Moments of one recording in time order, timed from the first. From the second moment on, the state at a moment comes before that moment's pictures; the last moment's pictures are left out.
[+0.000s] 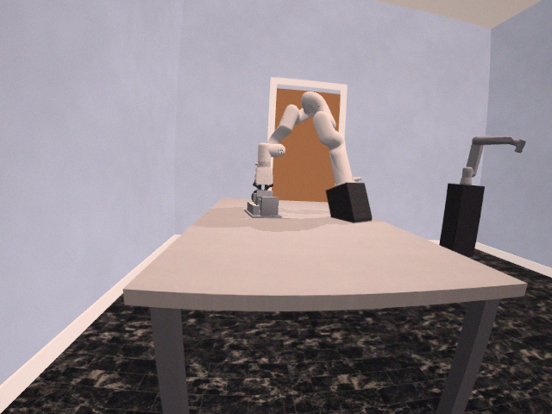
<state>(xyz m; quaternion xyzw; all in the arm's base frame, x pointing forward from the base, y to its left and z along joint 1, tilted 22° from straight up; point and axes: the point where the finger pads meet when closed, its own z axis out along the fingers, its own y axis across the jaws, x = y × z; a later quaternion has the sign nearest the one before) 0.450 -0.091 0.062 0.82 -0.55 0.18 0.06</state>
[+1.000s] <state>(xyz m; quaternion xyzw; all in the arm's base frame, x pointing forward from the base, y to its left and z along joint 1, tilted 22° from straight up) 0.451 -0.088 0.066 0.82 -0.55 0.18 0.06</state>
